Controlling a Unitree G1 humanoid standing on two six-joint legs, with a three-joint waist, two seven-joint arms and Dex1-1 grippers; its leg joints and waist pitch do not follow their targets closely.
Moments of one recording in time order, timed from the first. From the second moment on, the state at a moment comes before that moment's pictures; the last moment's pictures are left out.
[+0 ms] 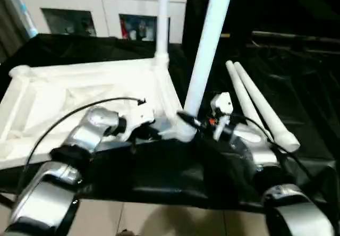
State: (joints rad) left arm -0.77 0.36 -0.31 0.85 0.10 0.03 -1.09; right arm -0.63 -0.10 0.03 0.94 0.22 -0.26 0.72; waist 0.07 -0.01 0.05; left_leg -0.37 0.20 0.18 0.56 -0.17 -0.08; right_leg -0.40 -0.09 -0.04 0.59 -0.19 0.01
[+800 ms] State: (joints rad) left arm -0.93 0.16 -0.30 1.03 0.16 0.22 -0.73; right arm -0.85 0.06 -0.05 1.15 0.11 -0.23 0.02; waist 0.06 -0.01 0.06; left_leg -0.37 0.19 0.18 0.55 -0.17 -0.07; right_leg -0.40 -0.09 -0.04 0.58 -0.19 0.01
